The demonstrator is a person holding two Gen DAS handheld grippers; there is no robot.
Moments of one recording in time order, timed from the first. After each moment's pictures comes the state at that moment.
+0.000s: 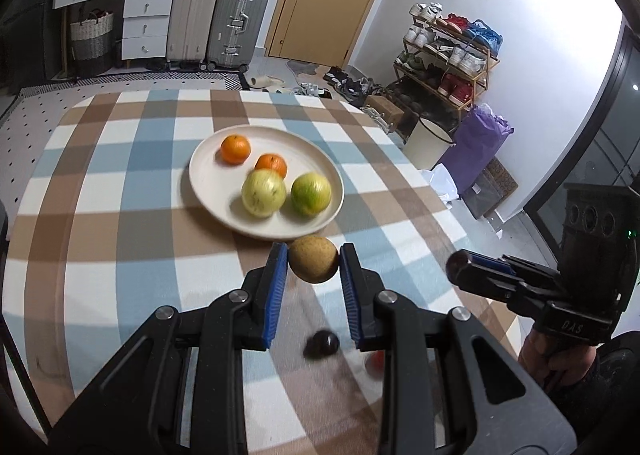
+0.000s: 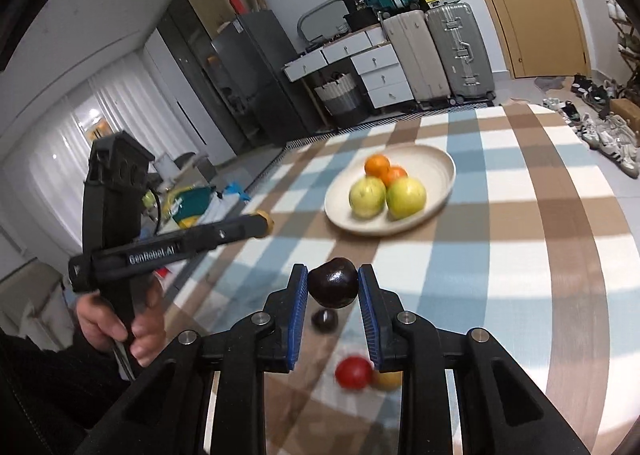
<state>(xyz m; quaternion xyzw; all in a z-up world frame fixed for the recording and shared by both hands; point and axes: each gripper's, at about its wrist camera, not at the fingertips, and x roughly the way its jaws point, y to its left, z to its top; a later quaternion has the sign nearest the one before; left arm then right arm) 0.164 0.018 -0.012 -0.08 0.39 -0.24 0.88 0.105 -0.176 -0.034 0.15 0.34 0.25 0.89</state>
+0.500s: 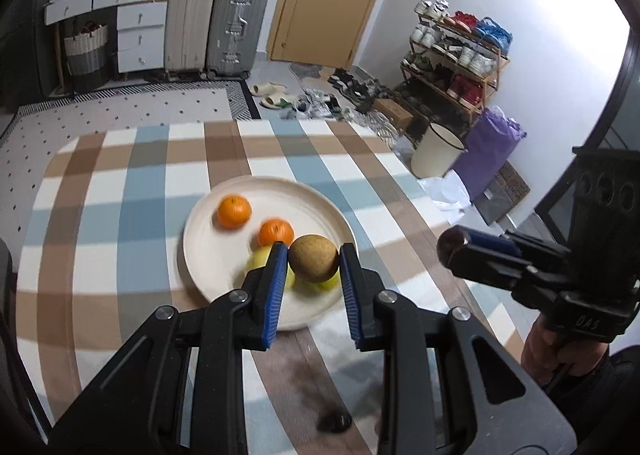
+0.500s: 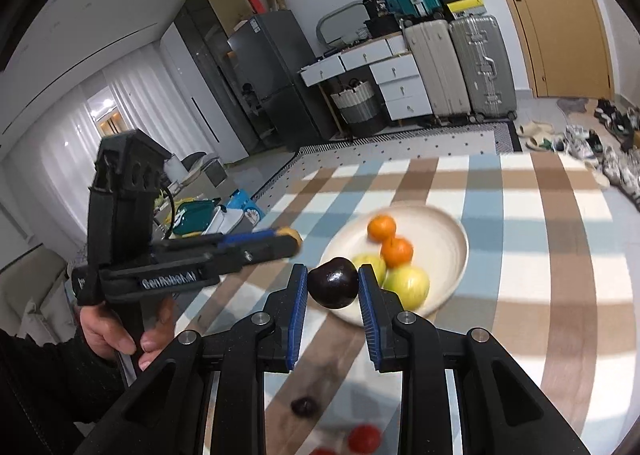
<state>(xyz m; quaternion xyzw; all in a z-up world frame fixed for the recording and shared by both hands) 0.261 -0.010 0.019 -0.06 0.39 -0.23 0.89 0.201 -0.179 0.010 0.12 0.33 0.28 0.89</state>
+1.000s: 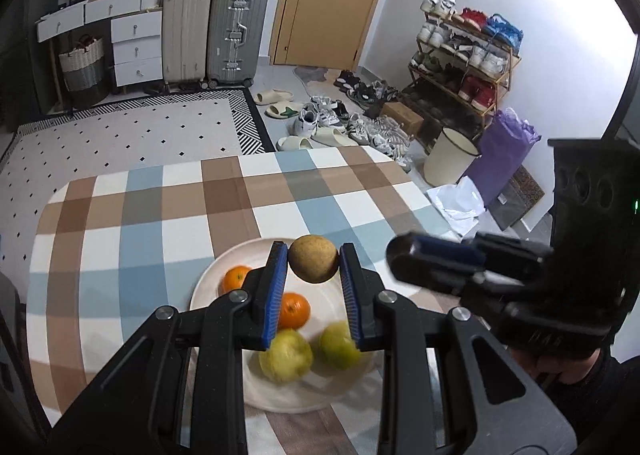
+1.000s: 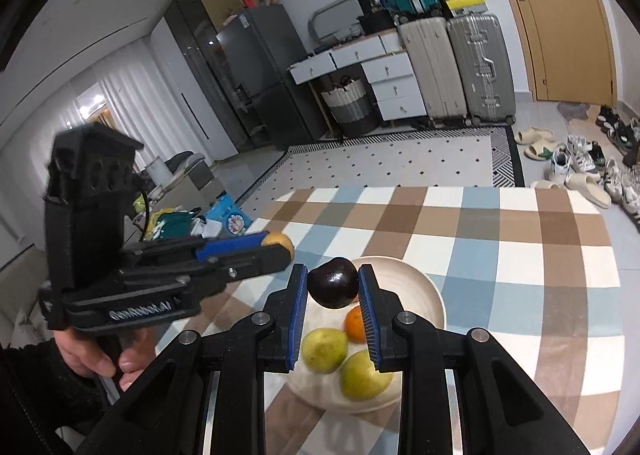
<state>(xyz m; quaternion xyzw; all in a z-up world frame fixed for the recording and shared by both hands) 0.362 -0.038 0.036 -0.03 0.40 -0.22 0.89 0.302 -0.183 0.014 0.11 0.35 0.27 0.89</state>
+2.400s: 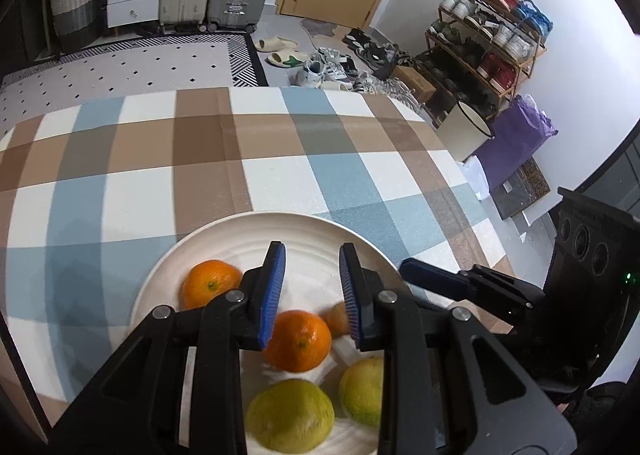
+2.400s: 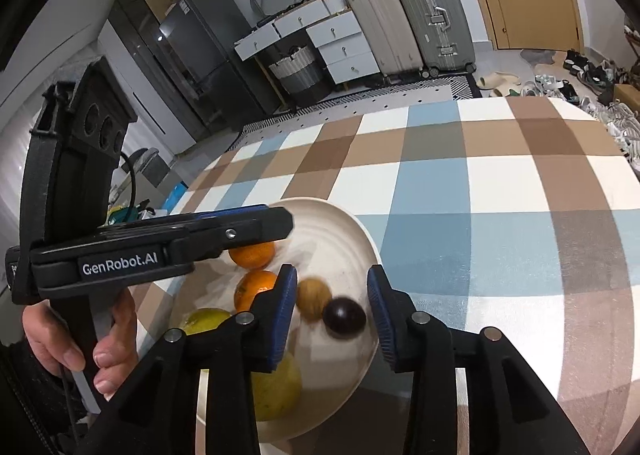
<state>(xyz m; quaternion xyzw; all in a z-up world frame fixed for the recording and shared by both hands) 0.442 -0.071 -0.089 -0.06 0.47 -0.22 0.85 0.345 -0.201 -0.096 0.14 0.41 0.20 0.88</state>
